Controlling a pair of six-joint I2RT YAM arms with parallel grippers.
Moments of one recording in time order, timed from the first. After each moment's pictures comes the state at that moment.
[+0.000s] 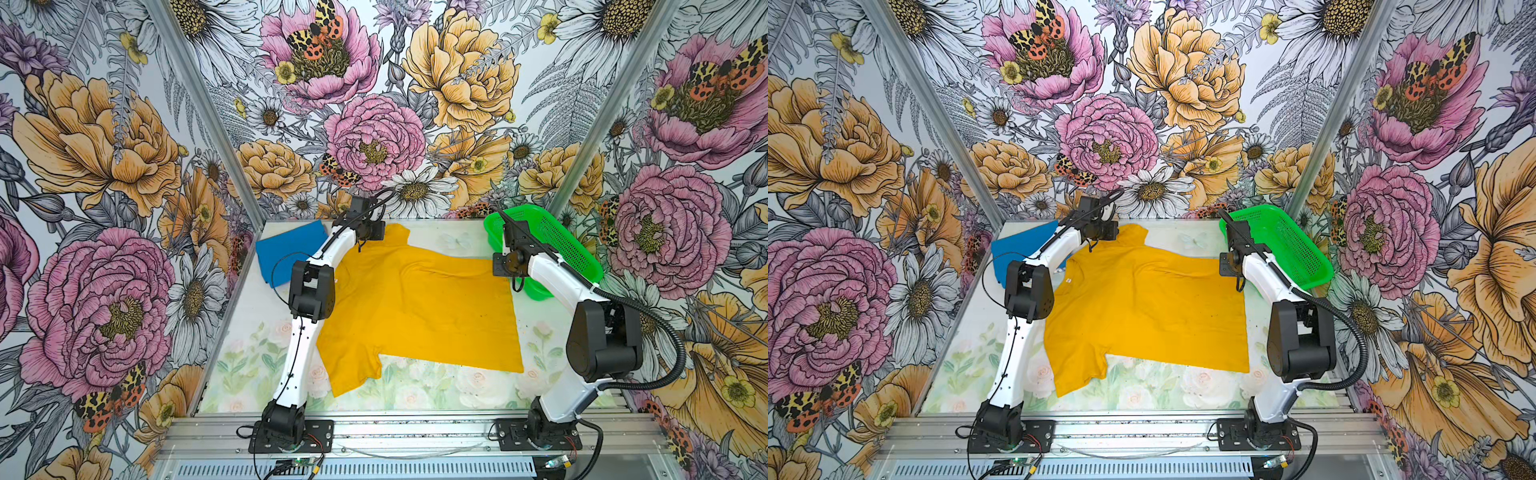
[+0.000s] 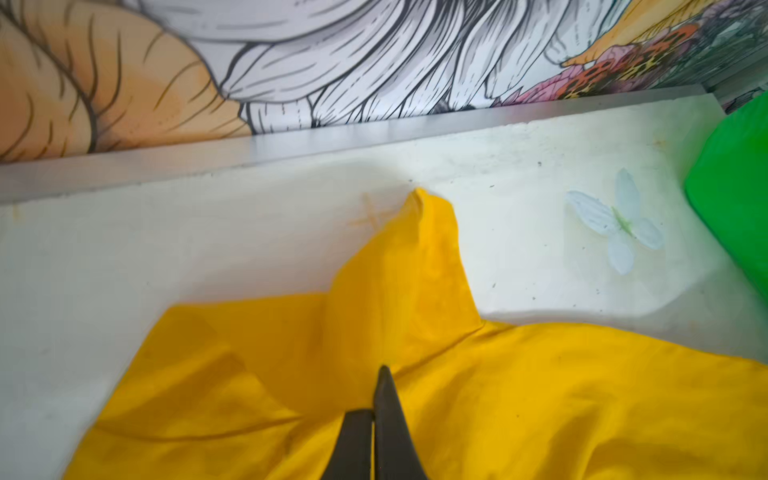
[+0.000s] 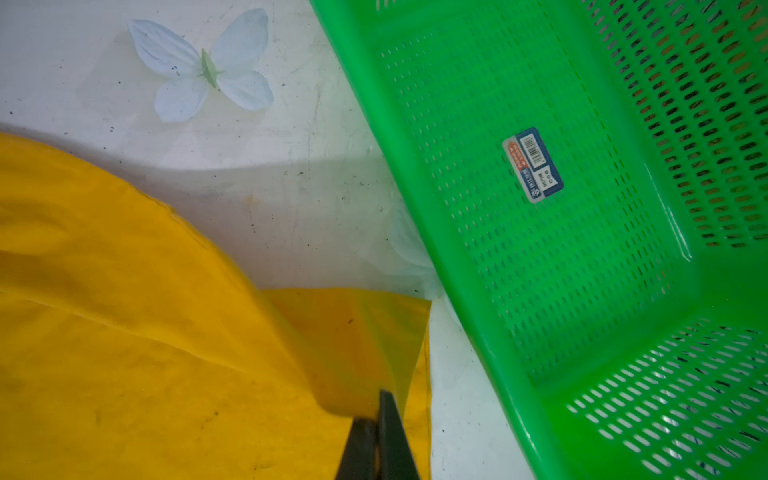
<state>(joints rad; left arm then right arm) -0.24 2.50 2.19 -0.52 0.26 -0.15 0.08 1.72 1.32 -0.65 0.17 0.13</state>
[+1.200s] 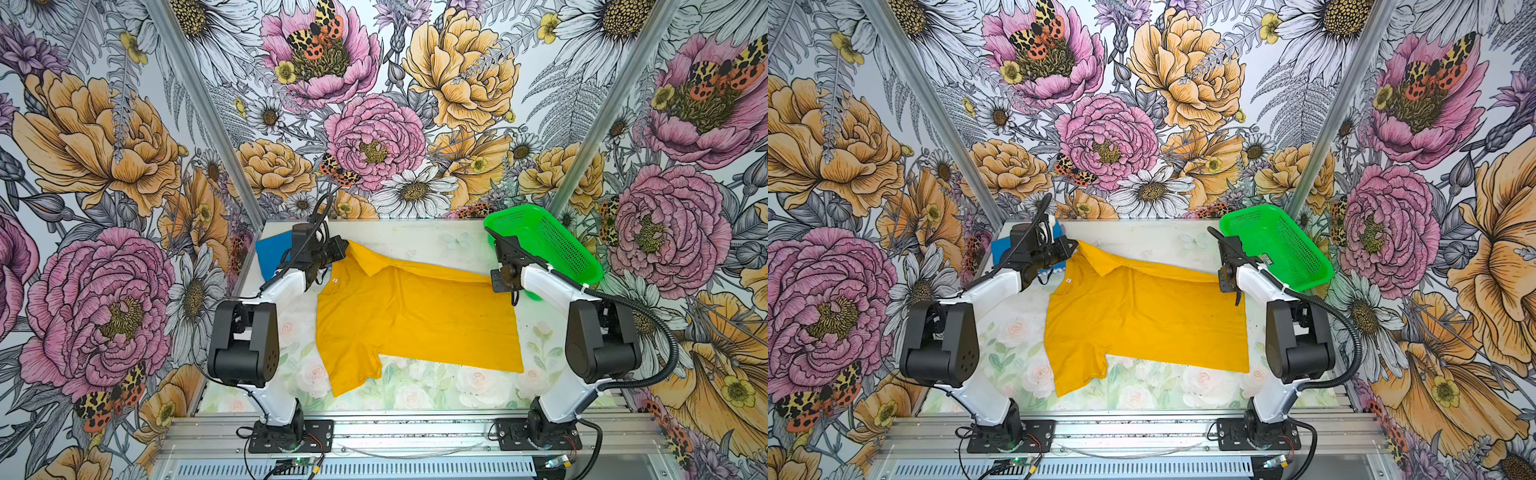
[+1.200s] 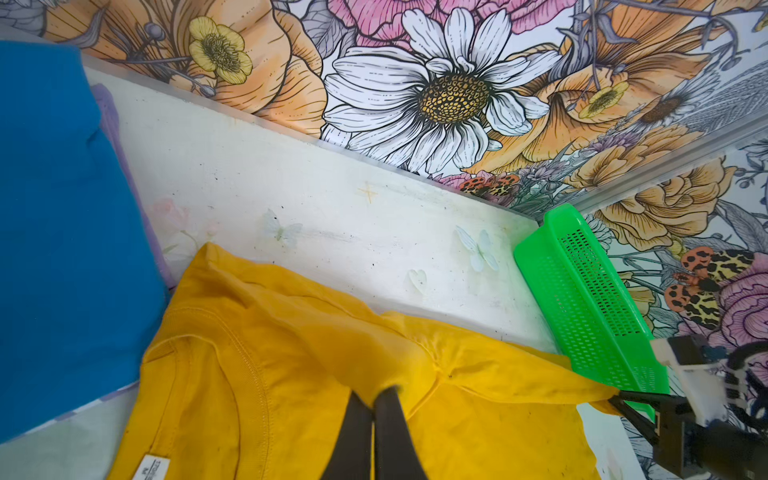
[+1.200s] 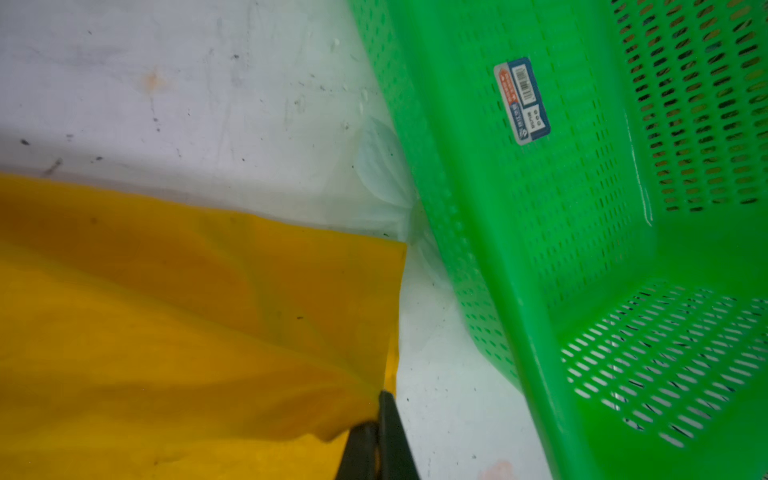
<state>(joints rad) -0.09 1.66 1.08 0.11 0.40 -0.49 0.12 1.71 1.15 -0.59 0.34 0.05</state>
